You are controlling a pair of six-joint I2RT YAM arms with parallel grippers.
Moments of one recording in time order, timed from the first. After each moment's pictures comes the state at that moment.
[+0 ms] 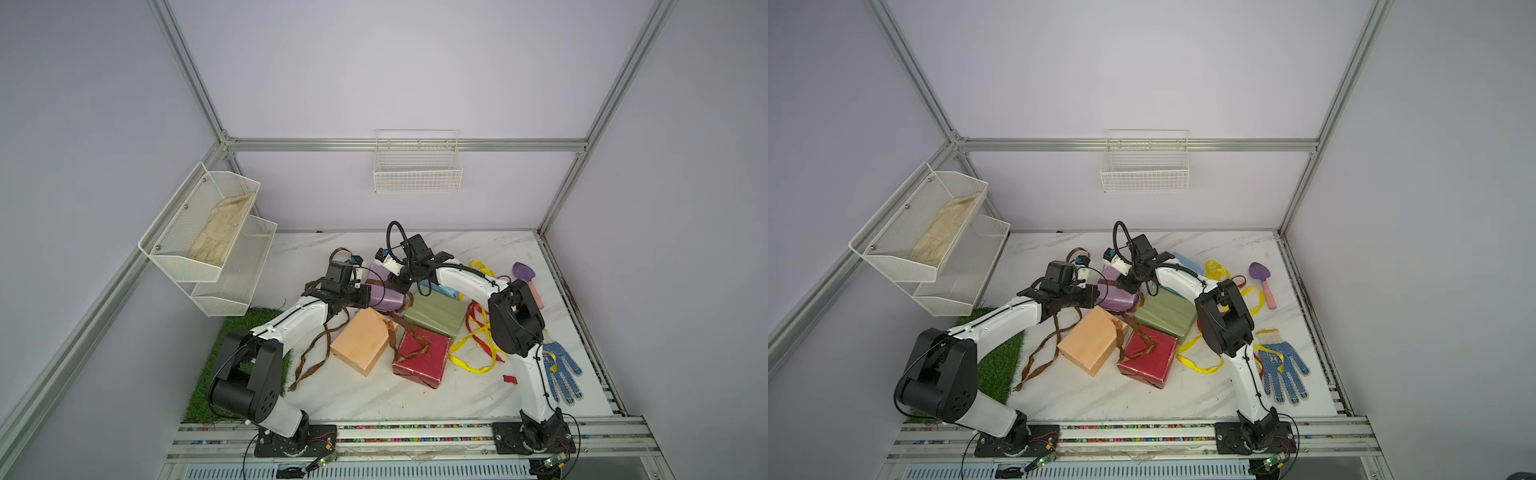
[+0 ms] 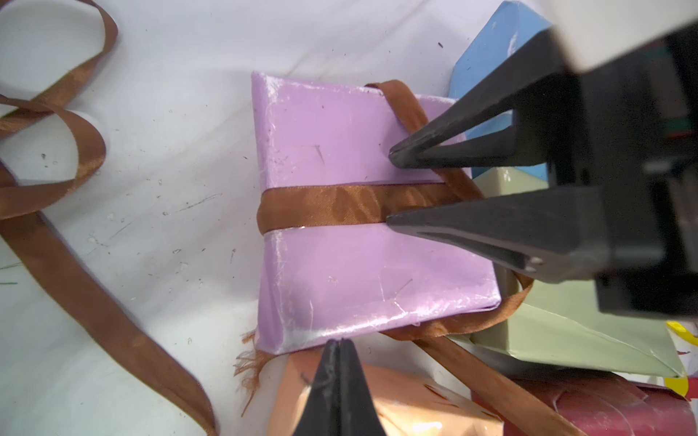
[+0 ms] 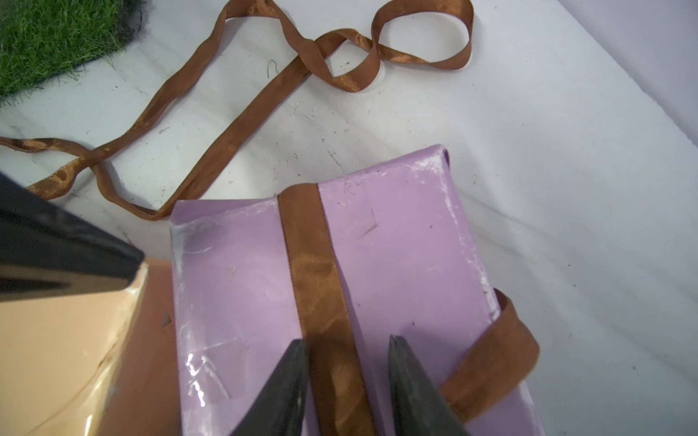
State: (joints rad) left arm -0.32 1.56 0.97 -0.22 0.20 -0.21; right arm 0.59 2.21 1.80 -0.48 -0.34 -0.42
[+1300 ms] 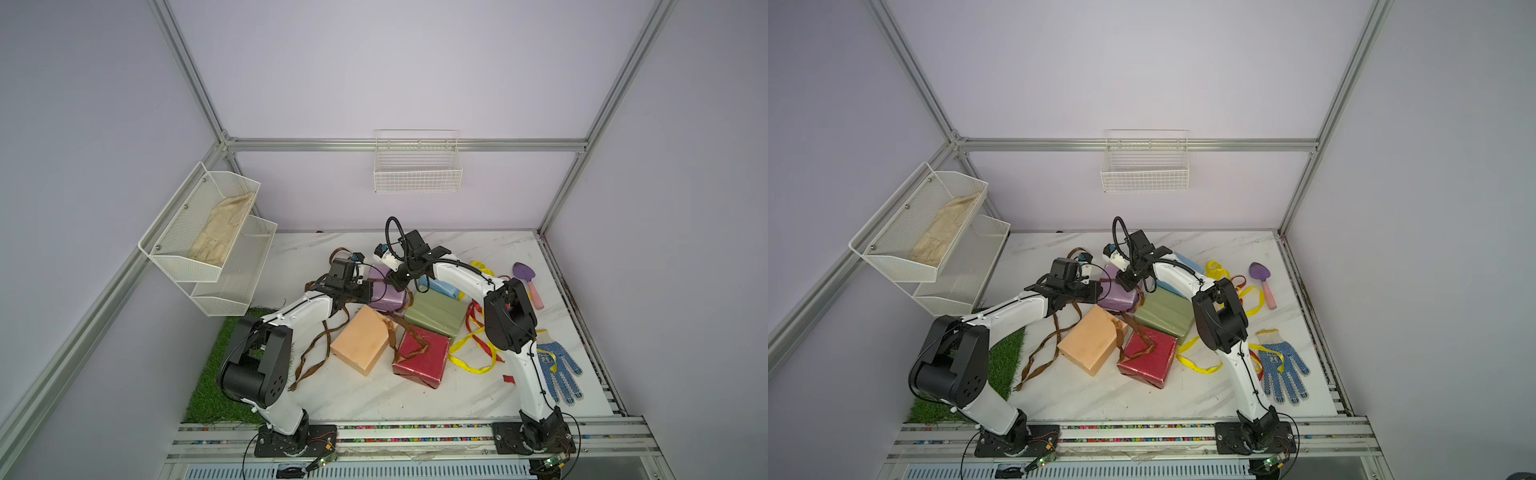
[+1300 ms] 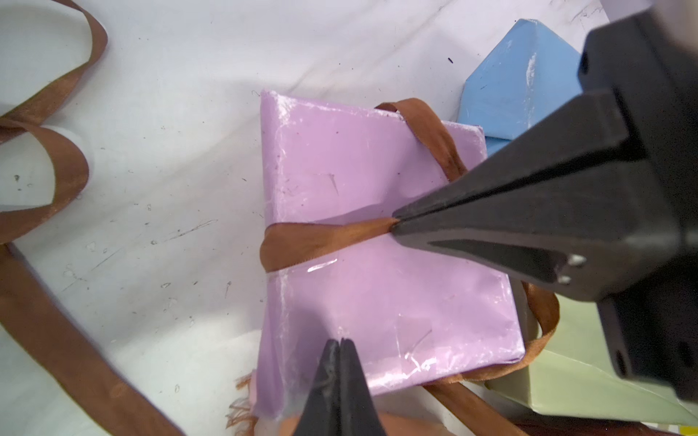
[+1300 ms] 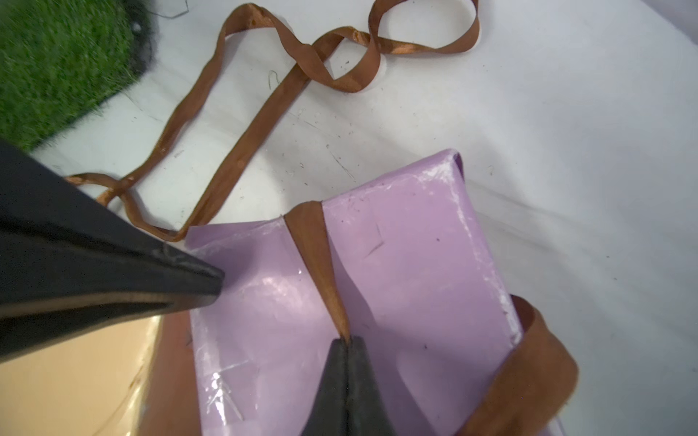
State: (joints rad) left arm -0.31 1.64 1.02 -0.16 0.21 -0.24; right arm 0.58 2.27 1.94 -0.60 -0.42 -0.29
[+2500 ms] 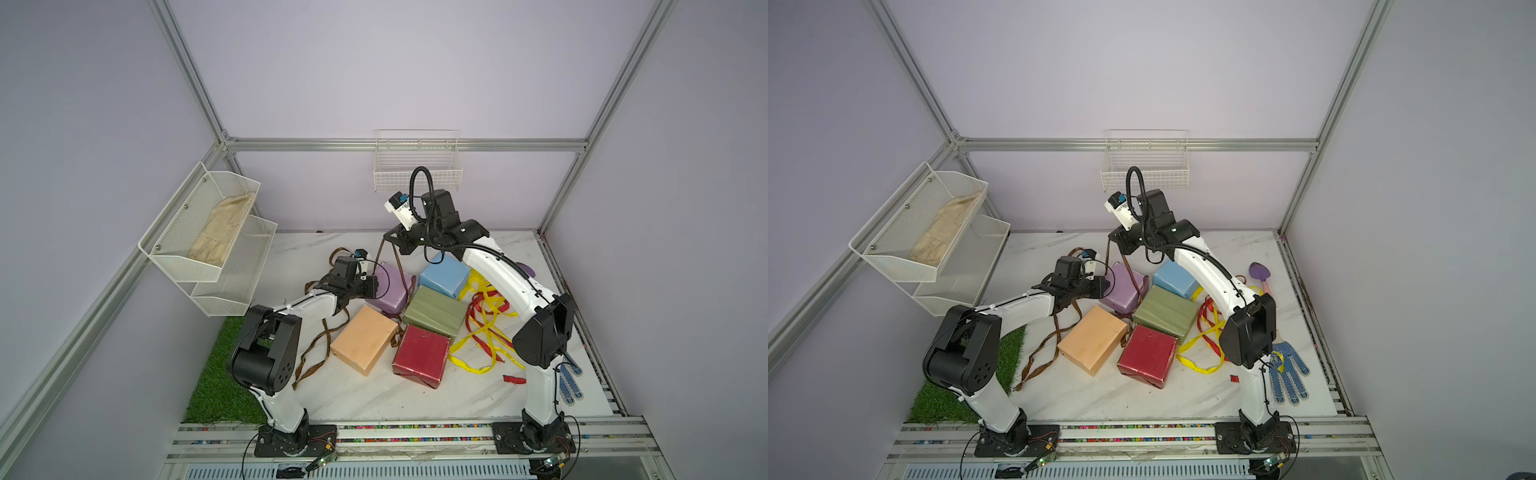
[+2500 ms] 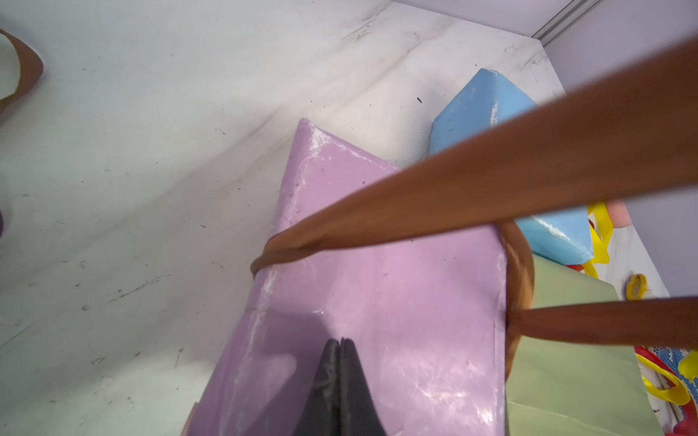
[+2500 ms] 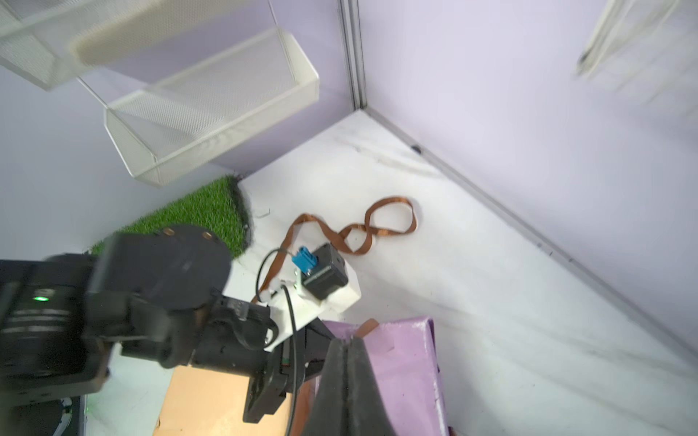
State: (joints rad) left arm -0.31 1.73 1.02 0.01 0.28 -0.31; right arm 0.56 1.98 2.09 -0.58 -0.44 -0.09
